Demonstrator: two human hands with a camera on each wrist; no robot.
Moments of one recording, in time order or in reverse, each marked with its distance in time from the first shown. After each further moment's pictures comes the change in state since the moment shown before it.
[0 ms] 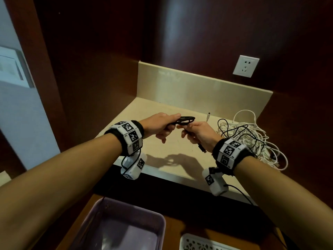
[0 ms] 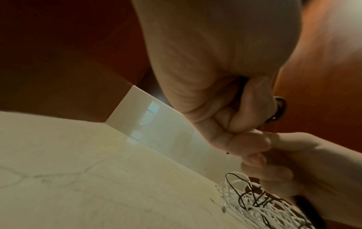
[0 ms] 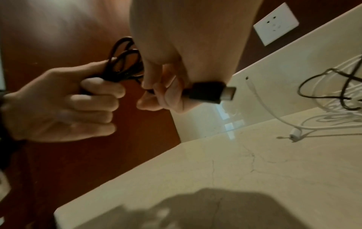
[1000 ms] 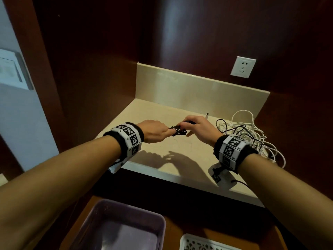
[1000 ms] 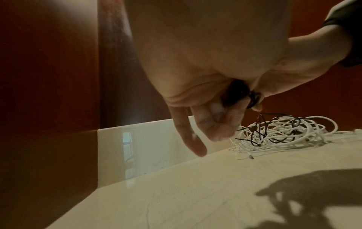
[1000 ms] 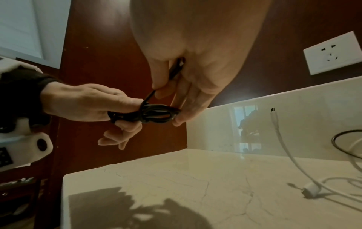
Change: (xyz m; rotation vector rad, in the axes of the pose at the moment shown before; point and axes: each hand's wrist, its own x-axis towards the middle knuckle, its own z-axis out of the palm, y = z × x) left_hand 0.006 -0.012 -0.009 1.064 -0.027 -0.090; right_hand -0.001 -0.022 -0.003 -0.499 0.004 -0.171
